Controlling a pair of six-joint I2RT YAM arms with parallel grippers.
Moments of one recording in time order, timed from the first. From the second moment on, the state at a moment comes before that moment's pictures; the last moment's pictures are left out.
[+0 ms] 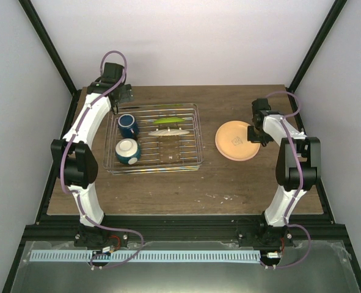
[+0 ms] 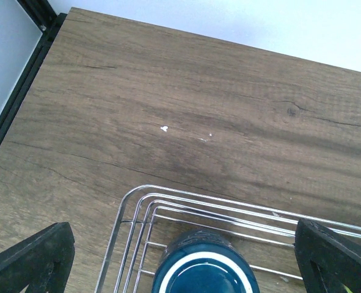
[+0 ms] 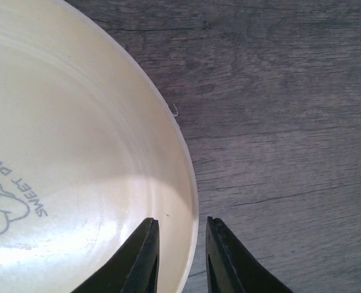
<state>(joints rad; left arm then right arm) -0.16 1.91 1.86 -0.82 -0.31 -0.34 0.02 1.82 1.31 -0.74 0.24 0.10</state>
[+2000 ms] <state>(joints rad) -0.16 1.93 1.91 -0.85 -0.32 -0.34 -0.01 1.75 1.37 -0.53 0.20 -0.05</state>
